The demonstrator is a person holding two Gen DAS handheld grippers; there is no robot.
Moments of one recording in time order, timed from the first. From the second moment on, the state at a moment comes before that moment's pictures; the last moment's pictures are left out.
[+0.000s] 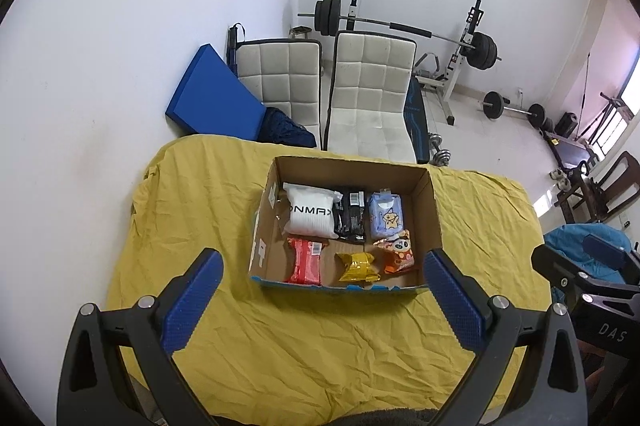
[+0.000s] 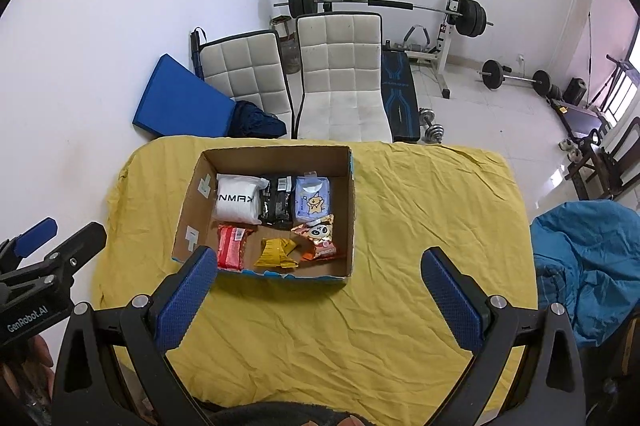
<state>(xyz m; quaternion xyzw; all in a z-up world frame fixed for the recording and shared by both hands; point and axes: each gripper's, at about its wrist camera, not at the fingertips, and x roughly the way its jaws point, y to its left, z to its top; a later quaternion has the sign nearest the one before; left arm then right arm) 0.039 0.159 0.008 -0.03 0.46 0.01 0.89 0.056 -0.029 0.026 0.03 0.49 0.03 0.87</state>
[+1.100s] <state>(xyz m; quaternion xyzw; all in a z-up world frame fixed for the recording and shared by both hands) 0.027 0.154 0.003 -0.01 0.47 0.02 0.88 0.032 -0.036 0.023 0.02 0.49 0.02 0.87</state>
